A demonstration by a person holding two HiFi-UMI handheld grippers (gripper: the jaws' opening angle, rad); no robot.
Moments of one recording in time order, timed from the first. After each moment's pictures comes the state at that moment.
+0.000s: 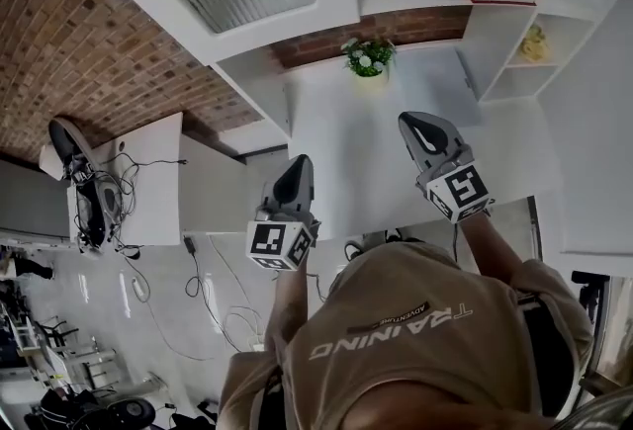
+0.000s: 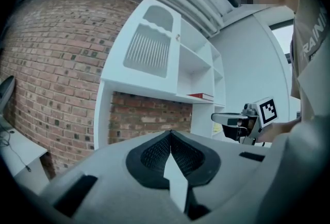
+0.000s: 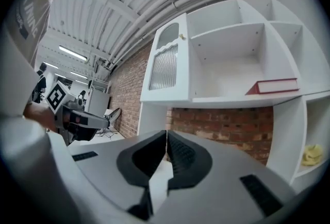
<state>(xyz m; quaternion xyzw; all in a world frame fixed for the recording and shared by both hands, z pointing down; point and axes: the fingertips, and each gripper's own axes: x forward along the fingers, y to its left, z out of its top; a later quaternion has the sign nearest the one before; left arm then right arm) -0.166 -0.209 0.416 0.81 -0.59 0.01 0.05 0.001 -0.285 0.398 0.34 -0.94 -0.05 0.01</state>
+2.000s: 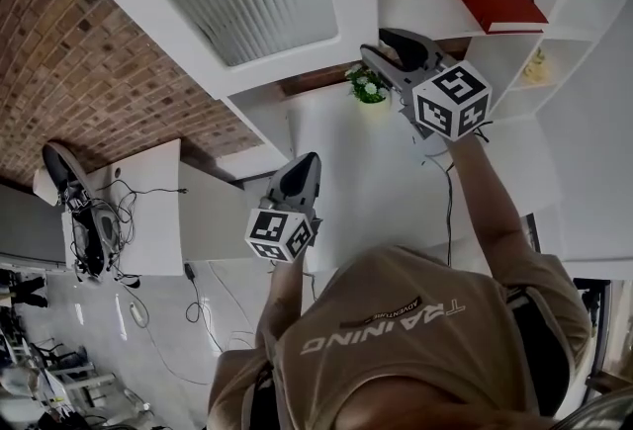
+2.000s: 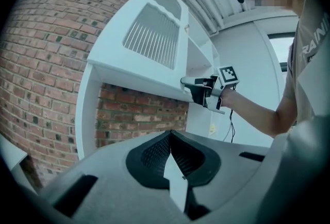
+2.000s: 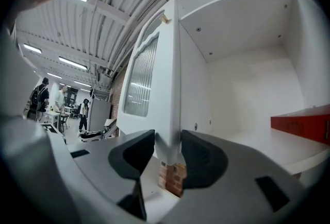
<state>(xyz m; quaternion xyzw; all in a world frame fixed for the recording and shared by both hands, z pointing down) -0.190 -0.285 0.415 0.85 -0.52 0.02 0.08 -0.082 -0.428 0.275 0.30 -0.95 -0.03 -0.01</state>
